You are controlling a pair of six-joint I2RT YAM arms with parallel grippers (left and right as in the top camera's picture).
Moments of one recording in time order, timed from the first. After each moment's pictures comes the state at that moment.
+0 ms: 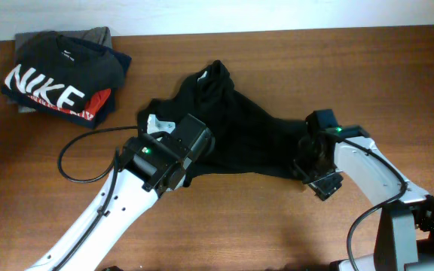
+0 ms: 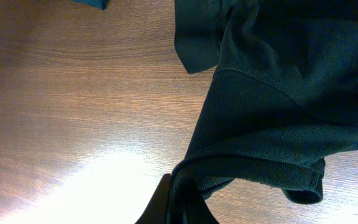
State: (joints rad) left arm -0.64 1.41 1.36 -1.39 -0.50 -0.60; right arm 0.11 1.61 0.96 -0.95 -0.07 1.04
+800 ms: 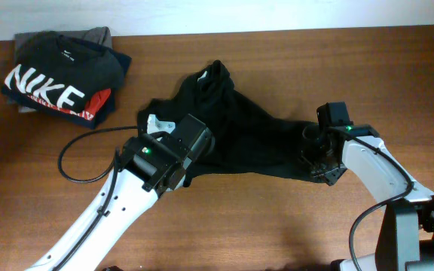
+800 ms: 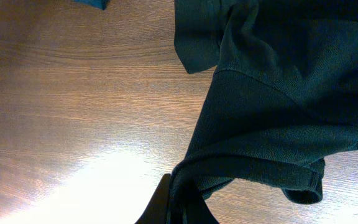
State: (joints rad) left arm -0.64 1.41 1.36 -1.39 -0.50 -0.60; right arm 0.04 1.61 0.96 -0.80 -0.01 0.85
